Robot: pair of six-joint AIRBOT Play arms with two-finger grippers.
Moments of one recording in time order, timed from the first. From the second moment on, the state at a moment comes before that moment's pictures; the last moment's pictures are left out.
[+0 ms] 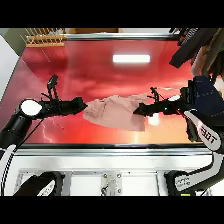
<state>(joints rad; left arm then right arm) -0.17 -0.99 0.86 0.86 -0.91 -1.61 -0.04 -1.69 1.04 -0.50 1.04 0.97</state>
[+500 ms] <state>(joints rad) -0.30 -0.99 0.86 0.86 -0.89 -1.61 -0.36 -1.66 1.65 -0.83 1.03 1.29</state>
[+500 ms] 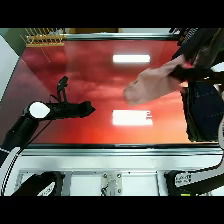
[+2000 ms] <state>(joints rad) -0.35 -0.99 0.86 0.87 -0.86 -1.61 -0.74 -1.34 1.45 -1.56 1.43 1.72</state>
